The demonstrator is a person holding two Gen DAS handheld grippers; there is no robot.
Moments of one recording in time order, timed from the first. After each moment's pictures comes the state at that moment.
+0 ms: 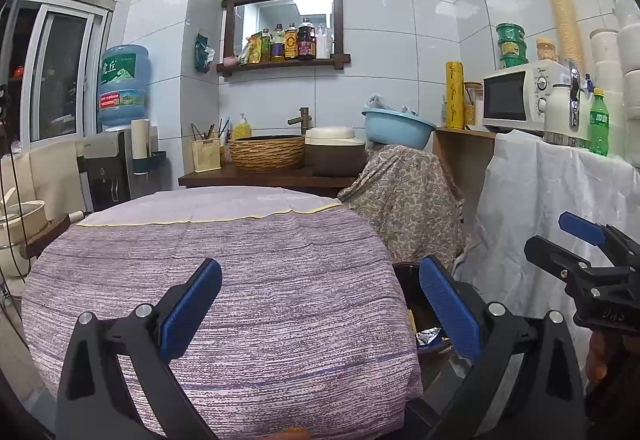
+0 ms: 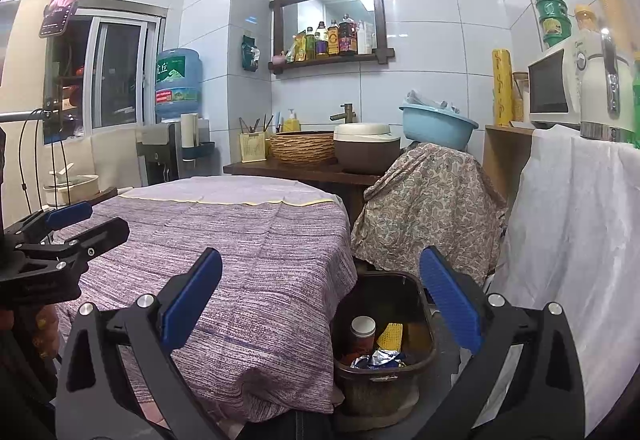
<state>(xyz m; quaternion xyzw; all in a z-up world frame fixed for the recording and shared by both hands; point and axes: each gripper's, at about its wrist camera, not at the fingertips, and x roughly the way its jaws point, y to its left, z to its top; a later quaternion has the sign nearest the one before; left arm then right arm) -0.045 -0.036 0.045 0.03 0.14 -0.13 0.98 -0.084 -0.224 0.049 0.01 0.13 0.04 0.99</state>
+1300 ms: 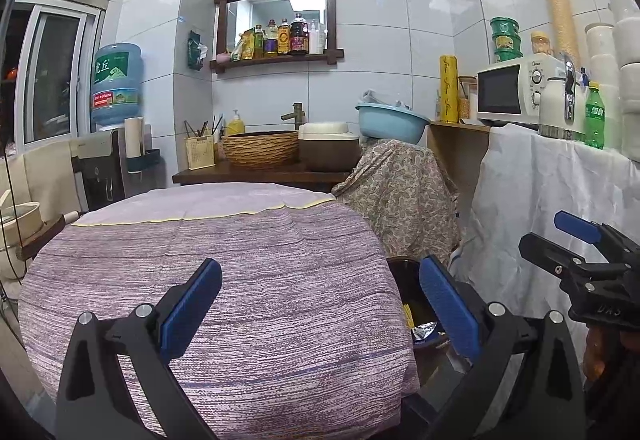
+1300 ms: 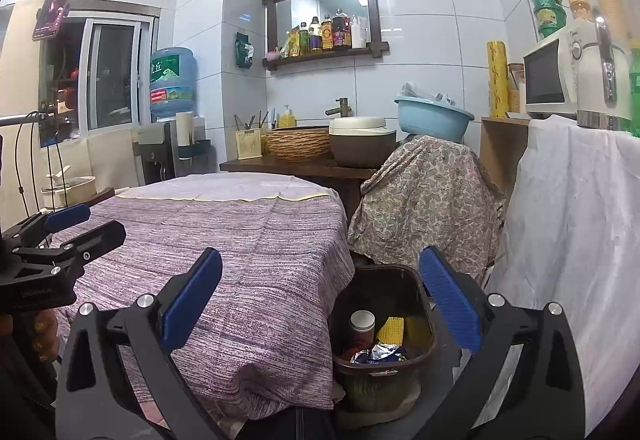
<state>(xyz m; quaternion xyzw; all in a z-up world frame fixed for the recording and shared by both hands) -0.043 -0.043 0.042 0.03 0.15 -0.14 0.98 -0.083 -0.217 0.045 0.02 0.14 0.03 0.99</state>
